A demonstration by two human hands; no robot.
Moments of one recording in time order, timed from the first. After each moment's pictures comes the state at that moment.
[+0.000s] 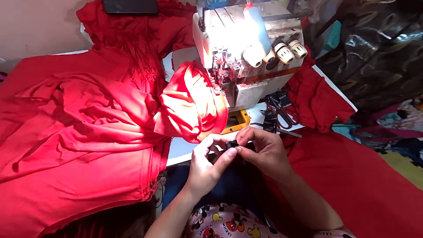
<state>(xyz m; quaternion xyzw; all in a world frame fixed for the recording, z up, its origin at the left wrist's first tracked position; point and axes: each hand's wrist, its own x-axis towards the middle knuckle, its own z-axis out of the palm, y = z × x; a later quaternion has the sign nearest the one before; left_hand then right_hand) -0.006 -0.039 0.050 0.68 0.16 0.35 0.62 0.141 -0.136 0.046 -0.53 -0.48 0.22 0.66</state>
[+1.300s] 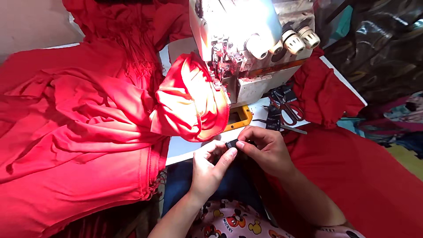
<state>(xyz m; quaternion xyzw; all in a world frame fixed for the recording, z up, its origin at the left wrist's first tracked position) -0.003 -0.053 0.038 0.62 0.21 0.36 0.66 0.144 -0.136 0.043 -0.54 -0.48 0.25 0.65</state>
